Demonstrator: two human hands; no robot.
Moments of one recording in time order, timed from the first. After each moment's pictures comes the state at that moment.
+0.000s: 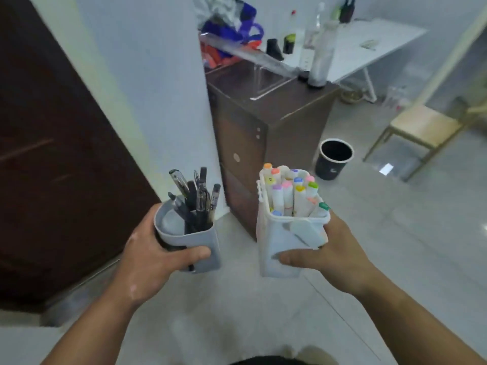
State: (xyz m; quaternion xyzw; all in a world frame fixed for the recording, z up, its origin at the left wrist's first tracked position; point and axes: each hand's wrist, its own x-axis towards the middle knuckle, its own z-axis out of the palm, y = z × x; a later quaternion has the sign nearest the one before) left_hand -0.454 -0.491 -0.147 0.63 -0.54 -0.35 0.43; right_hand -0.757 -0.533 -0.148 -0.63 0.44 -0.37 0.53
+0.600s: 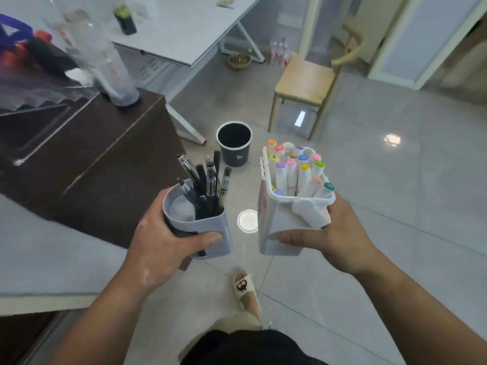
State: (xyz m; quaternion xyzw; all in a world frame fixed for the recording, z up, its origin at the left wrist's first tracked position) left_hand -0.804 -0.806 -0.193 0.51 -0.67 -0.44 0.31; right_hand -1.093 -0.719 -0.188 -0.50 0.60 -0.46 0.42
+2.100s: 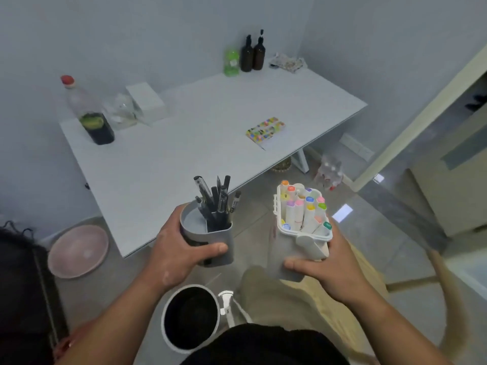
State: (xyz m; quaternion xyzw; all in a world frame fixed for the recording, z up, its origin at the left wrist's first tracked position) left_hand -1.215 -1.717 -0.208 0.62 -0.52 -0.40 0.43; right_hand -1.519 -1.732 -0.191 -0.62 0.50 -0.37 0.47
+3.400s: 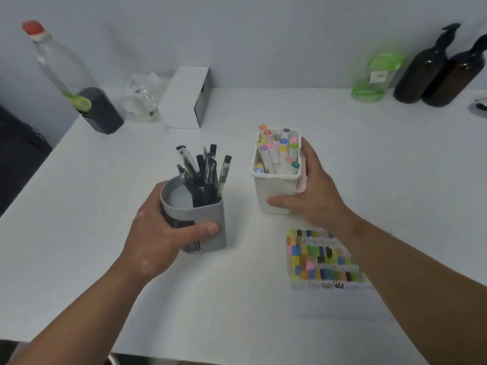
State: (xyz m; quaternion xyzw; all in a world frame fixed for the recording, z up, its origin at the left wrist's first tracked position) left_hand -1.241 -2.170 -0.381 0.80 -0.26 -0.16 0.52; right_hand -1.370 -2.448 -0.430 -0.81 0.22 -0.18 0.52
